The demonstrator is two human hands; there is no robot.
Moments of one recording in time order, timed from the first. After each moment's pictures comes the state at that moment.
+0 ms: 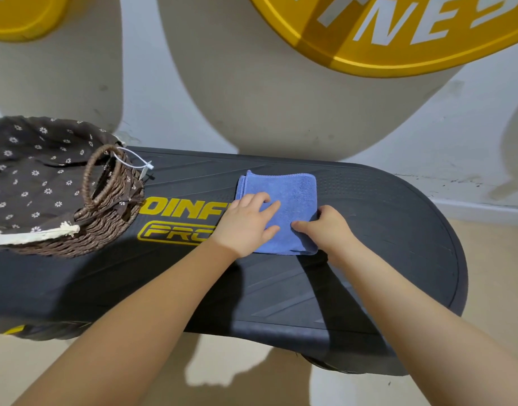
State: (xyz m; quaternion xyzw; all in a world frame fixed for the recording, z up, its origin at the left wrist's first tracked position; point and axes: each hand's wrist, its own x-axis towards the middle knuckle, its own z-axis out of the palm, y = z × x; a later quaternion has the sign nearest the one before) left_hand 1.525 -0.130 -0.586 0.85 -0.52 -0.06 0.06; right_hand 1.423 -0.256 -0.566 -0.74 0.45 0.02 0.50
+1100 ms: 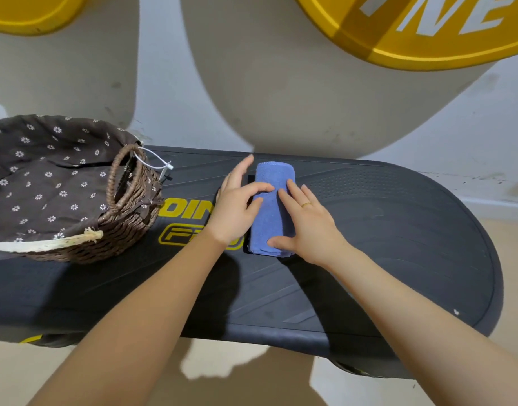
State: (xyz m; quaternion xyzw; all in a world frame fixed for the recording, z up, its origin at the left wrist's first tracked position) left_hand 1.577 -0.101 -0.589 0.83 -0.40 -0.06 0.39; right_hand 1.456 -0.206 -0.555 -0.96 0.18 0.09 0.21
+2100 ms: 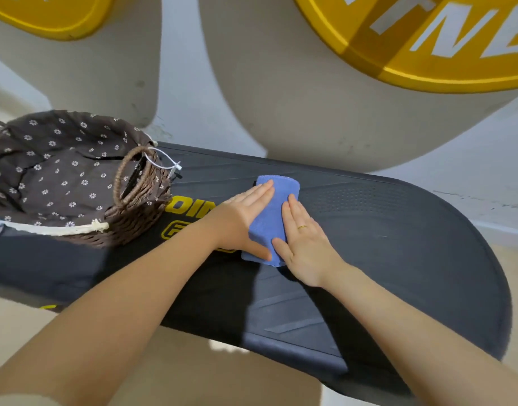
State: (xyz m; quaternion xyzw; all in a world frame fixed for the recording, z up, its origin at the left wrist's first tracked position) left_hand 1.578 -0.098 -0.569 0.84 -0.49 -0.23 0.10; right_hand 1.451 -0.225 -0.575 -0.95 0.10 0.14 0.25
